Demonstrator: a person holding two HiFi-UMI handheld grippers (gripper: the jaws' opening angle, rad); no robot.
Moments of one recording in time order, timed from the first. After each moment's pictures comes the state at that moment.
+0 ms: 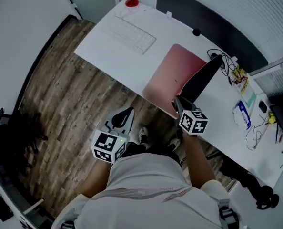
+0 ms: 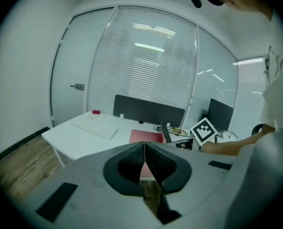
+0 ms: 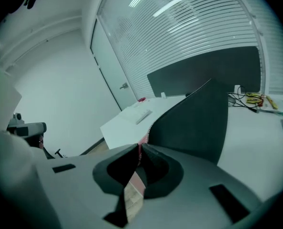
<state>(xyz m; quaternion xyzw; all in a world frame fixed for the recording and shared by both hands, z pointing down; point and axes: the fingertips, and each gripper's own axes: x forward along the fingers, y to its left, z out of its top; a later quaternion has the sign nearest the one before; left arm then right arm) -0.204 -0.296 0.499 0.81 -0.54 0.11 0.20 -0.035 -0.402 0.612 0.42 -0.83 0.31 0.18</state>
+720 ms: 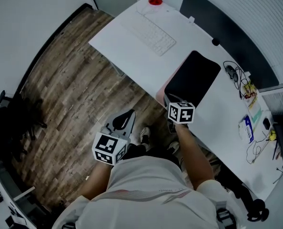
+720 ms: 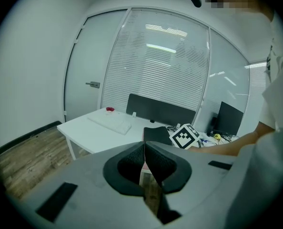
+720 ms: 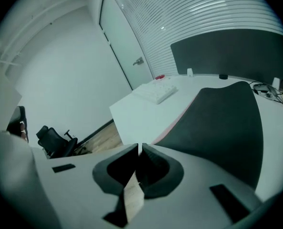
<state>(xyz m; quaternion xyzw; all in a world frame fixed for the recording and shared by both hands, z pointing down) -0.267 -0.276 0.515 0.77 -0.58 0.09 0.23 -0.162 -0.407 0.680 0.32 -0.85 0.31 0.28</state>
